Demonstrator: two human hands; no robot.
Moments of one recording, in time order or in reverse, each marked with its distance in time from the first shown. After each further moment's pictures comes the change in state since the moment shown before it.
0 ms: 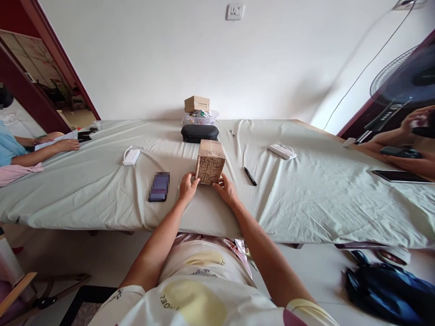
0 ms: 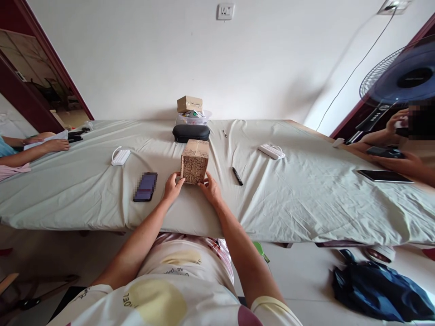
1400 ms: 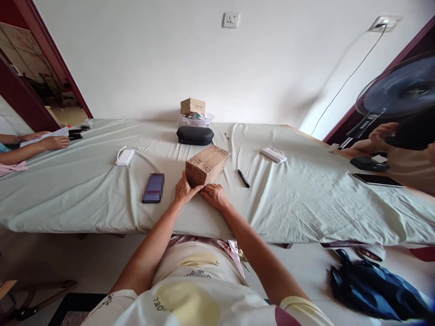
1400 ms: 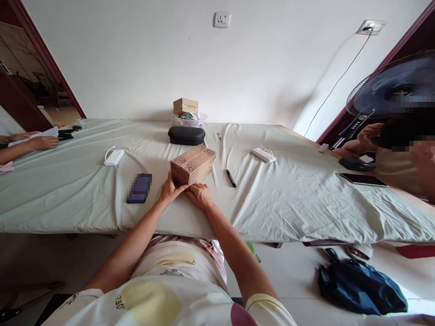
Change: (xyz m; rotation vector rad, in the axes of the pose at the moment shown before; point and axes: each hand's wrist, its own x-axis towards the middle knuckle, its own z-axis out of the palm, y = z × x) left_hand -0.008 0.007 0.005 0.438 -0.148 -0.034; right_hand -0.016 -0.015 0.007 -0.527 -0.271 -0.375
